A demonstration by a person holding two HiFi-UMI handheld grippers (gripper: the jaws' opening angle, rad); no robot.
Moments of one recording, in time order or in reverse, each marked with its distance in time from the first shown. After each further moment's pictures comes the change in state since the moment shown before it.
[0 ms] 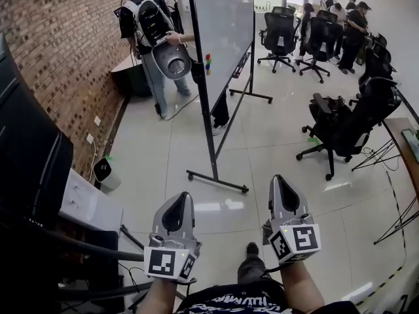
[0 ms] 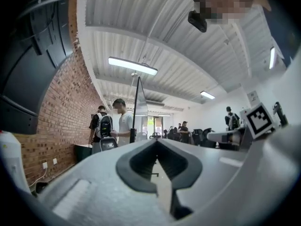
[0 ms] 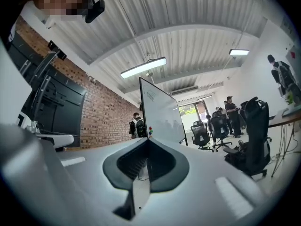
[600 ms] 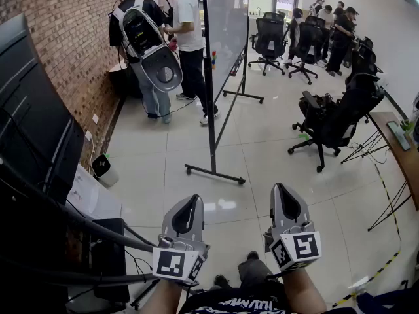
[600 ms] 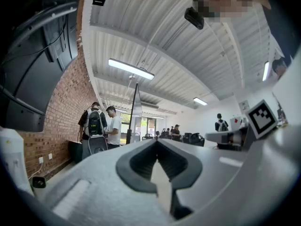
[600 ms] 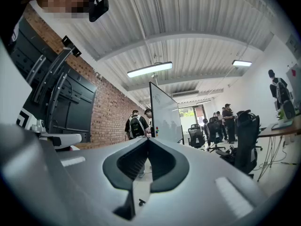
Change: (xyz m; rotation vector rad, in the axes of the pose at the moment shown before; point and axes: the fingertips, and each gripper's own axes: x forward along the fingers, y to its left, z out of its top) left arm -0.102 -0.018 0.017 -0.064 -0.007 -0.090; right arm -0.106 0.079 0.018 -0.085 0.025 -0.034
